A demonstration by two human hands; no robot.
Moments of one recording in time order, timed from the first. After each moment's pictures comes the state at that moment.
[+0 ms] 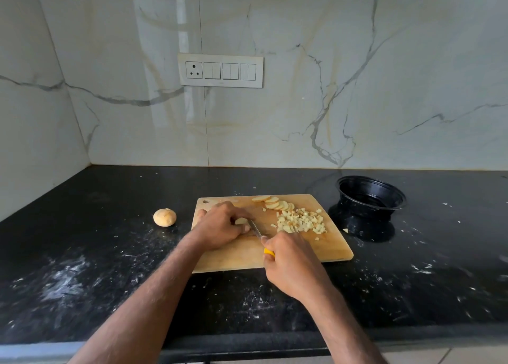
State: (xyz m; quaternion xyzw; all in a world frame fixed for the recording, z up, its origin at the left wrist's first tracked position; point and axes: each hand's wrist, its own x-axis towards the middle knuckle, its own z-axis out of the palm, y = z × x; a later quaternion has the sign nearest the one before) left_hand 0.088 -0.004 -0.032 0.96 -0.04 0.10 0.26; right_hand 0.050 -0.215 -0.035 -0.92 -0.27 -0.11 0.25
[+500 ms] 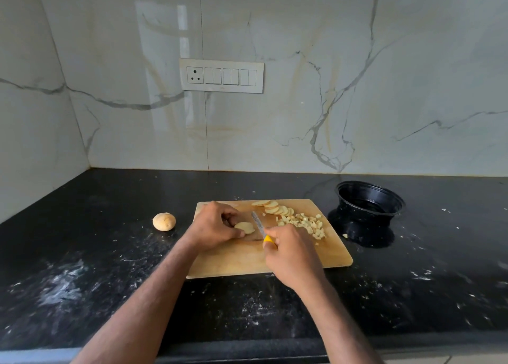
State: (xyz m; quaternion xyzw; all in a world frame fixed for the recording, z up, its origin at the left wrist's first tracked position) left_hand 0.087 0.007 -0.029 0.92 -0.03 0.17 0.35; right_hand 0.068 -0.206 -0.029 -0.92 -0.21 -0.14 0.31
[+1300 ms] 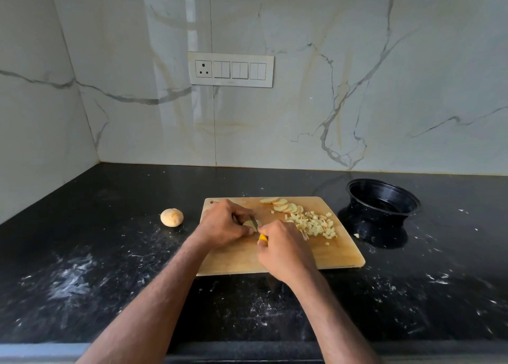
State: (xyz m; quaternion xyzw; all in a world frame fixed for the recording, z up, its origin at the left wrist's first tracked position) left_hand 0.088 0.002 -0.028 0.93 -0.02 0.16 0.33; right_hand 0.073 -0.178 -0.030 -0.93 -0.24 -0.12 0.27
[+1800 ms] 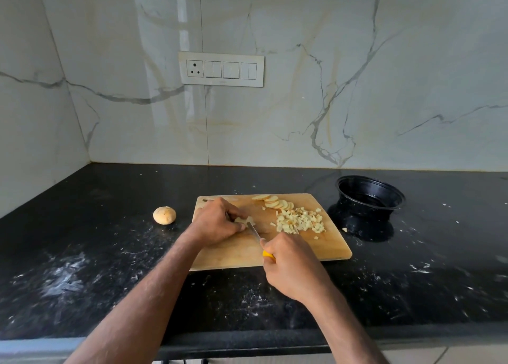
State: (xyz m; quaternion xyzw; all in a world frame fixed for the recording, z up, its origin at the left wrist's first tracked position) left_hand 0.087 -0.002 -0.027 0.95 -0.01 0.13 0.30; right_hand 0.041 -0.218 -0.026 -0.93 -0.29 -0.08 0.23
